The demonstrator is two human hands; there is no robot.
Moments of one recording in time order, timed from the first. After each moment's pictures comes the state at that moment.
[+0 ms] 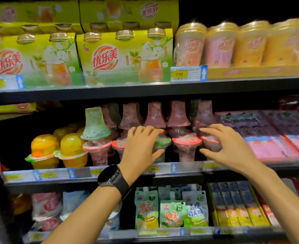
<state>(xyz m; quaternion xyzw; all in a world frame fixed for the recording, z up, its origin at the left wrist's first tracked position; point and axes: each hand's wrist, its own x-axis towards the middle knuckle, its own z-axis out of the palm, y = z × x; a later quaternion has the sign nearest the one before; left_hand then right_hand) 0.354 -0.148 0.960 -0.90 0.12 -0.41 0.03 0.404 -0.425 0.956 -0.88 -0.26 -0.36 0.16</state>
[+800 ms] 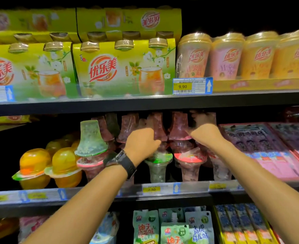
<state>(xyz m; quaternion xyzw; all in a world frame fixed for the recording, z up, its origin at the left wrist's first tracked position) 0.388 -0.155 1.025 -0.97 0.00 -0.24 -0.06 0.465 -0.344 1.037 -0.94 -0.09 -0.22 0.25</state>
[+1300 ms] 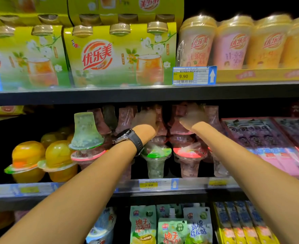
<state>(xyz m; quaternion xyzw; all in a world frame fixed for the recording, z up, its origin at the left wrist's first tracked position) 0.449 -0.165 1.044 -0.96 -0.05 -0.28 -0.04 0.493 -0.316 1.047 -0.91 -0.09 -0.26 0.30</state>
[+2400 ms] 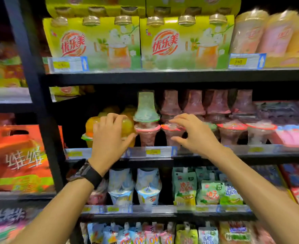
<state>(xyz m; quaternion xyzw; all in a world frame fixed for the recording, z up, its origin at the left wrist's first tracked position) 0.276 0.058 0.951 -0.89 -0.01 -0.46 0.00 0.347 -0.209 0.964 -0.87 -0.35 -0.32 0.16</state>
